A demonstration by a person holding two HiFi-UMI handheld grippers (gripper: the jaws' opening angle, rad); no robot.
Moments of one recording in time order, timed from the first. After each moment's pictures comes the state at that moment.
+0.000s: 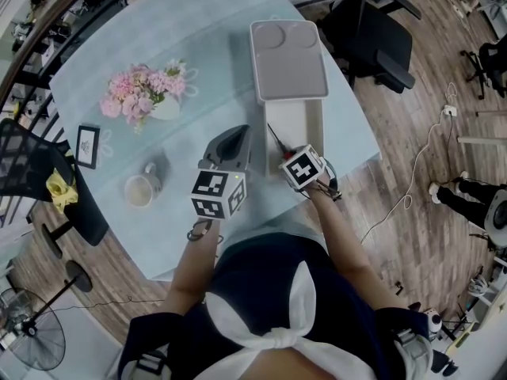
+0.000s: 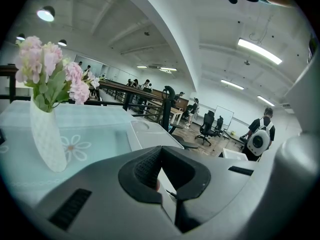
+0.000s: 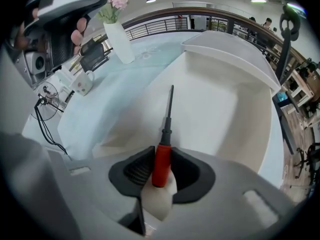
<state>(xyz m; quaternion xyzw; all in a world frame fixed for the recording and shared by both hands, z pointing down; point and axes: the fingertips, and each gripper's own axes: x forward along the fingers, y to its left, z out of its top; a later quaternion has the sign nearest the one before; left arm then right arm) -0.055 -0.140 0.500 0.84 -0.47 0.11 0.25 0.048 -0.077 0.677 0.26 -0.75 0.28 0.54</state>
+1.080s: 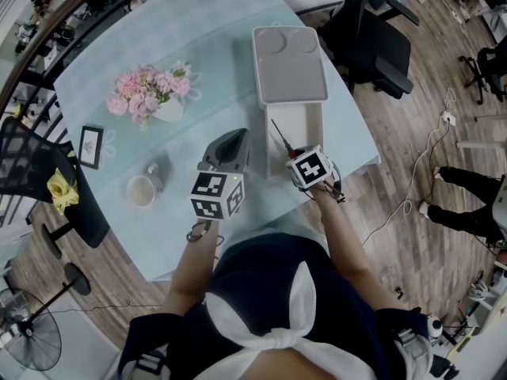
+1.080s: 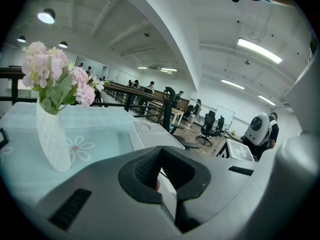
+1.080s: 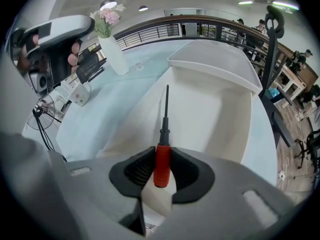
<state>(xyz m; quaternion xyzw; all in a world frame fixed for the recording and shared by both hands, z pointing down) -0.065 -0.132 0.496 0.84 -0.48 0.11 0.25 0.062 -0.085 0.661 0.31 -0.75 0.30 0.51</state>
